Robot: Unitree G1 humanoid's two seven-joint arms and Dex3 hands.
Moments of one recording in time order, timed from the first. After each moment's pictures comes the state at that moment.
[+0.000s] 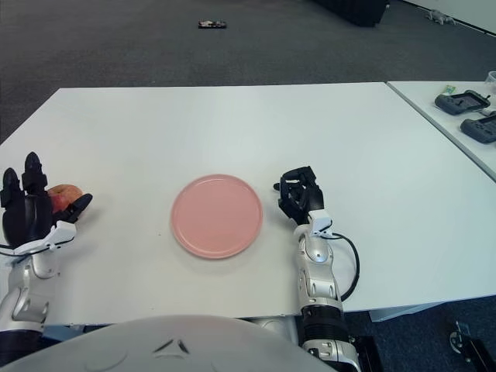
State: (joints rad) left arm 0.27 0.34 0.17 -0.01 0.66 0.01 0.46; right arm 0.08 0.01 -0.10 0.17 0.01 -0.25 -0.07
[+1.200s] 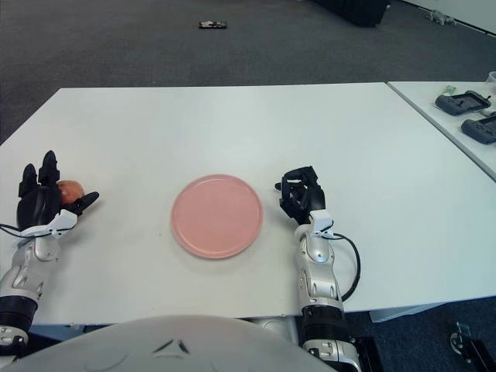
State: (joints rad) left arm 0.00 0.47 0.10 0.49 0.57 -0.16 0.45; right arm 0.08 0.01 -0.10 0.17 0.01 -0.25 -0.07
